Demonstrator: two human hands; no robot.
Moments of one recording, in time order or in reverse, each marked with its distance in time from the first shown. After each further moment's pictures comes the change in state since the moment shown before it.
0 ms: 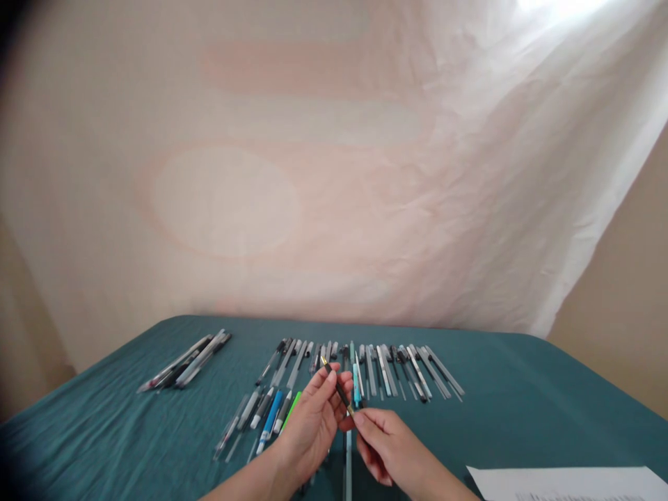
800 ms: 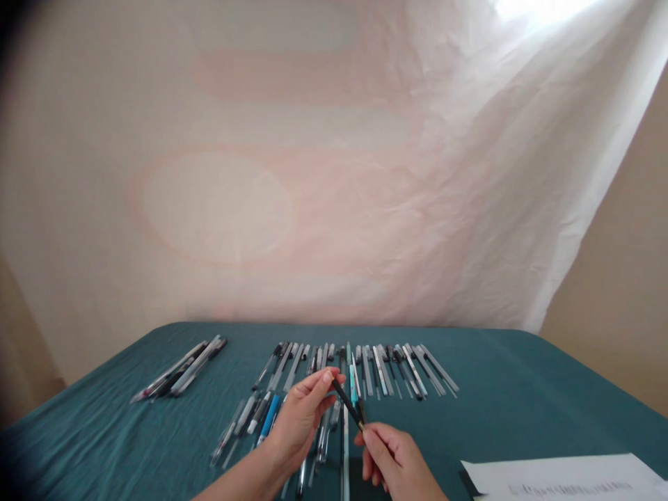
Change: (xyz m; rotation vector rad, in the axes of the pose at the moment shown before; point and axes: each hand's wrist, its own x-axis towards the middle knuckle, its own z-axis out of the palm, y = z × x) left_hand 0.002 0.016 -0.004 0.527 -0.023 0.091; right_hand -0.006 0.043 -0.010 -0.217 0.218 -0.175
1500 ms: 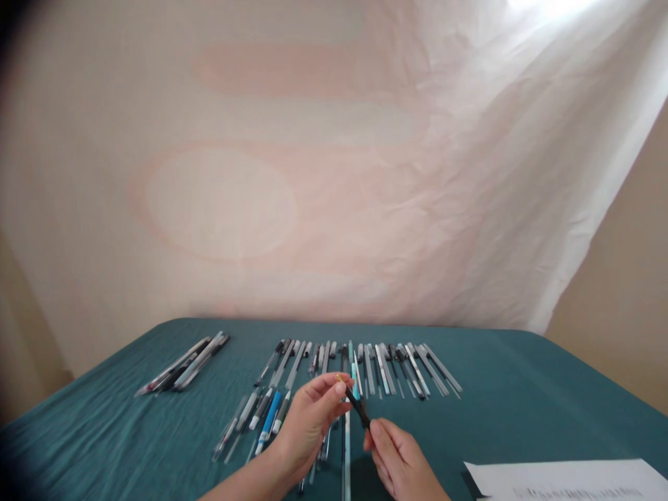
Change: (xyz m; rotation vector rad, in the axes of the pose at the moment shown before) left_hand -0.010 -0.001 0.011 -0.020 -0.036 0.009; right_hand -0.003 -0.001 0.004 0.210 -0.003 0.053
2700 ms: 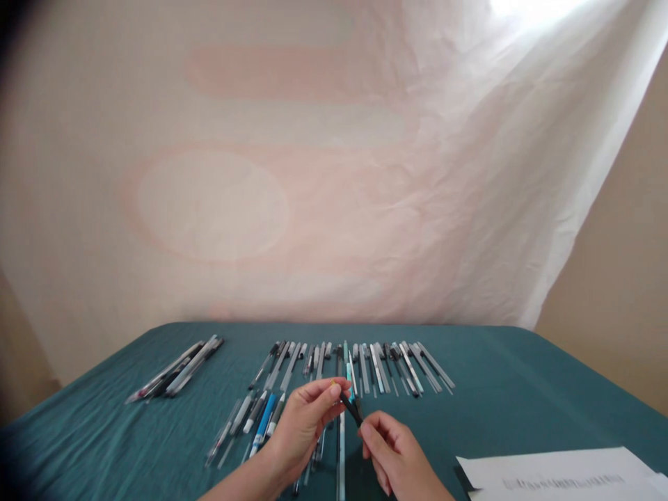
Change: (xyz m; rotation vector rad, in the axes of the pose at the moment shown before) left_hand 0.004 -0.006 -0.005 0.006 -0.056 -0.049; right_hand 0.004 0.000 -0.008 0.041 -0.008 -0.051
